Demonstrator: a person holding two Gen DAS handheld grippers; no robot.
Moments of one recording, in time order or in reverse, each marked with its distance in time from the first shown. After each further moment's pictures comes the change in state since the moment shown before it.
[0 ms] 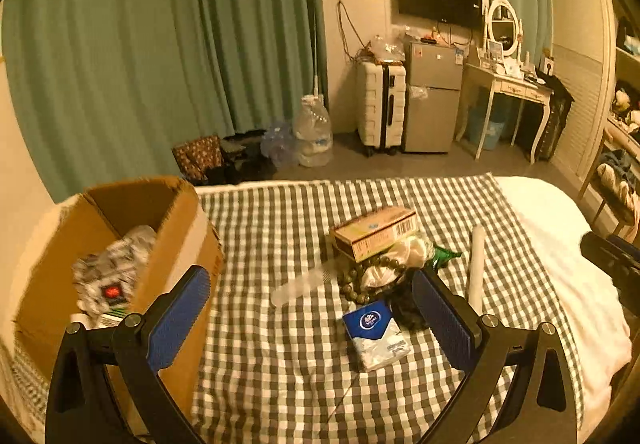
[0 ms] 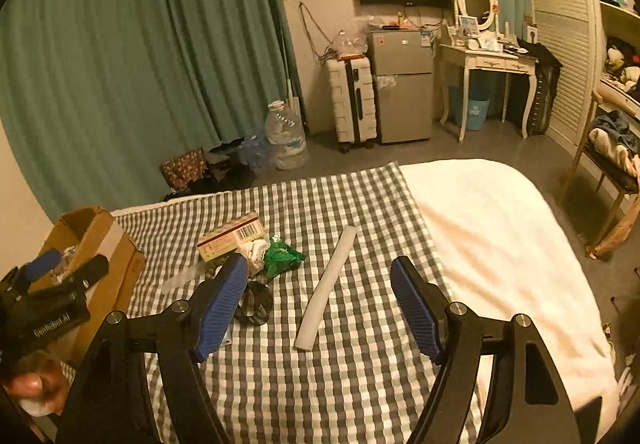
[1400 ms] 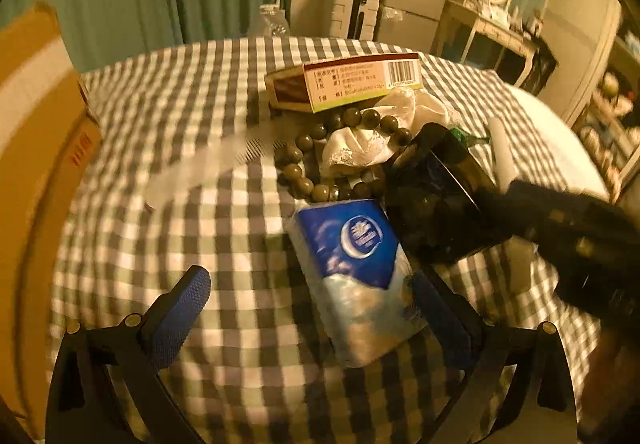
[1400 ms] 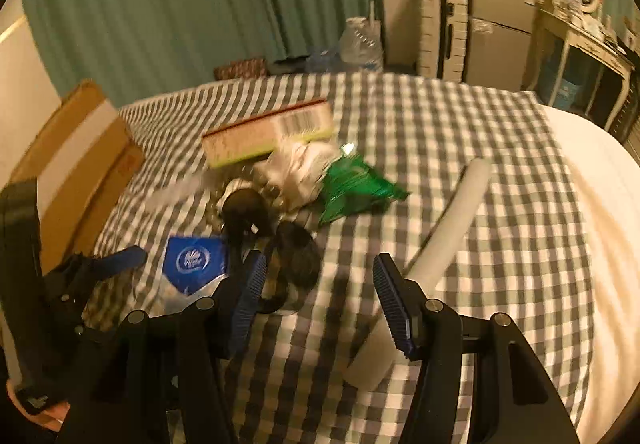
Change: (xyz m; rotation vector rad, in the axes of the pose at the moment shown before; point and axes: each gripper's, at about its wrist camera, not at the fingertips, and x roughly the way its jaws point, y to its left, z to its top) left arm 0.125 -0.025 -0.085 -0.049 0.273 -0.187; right arm 0.163 0.059 -0.049 -0.210 0.278 0.215
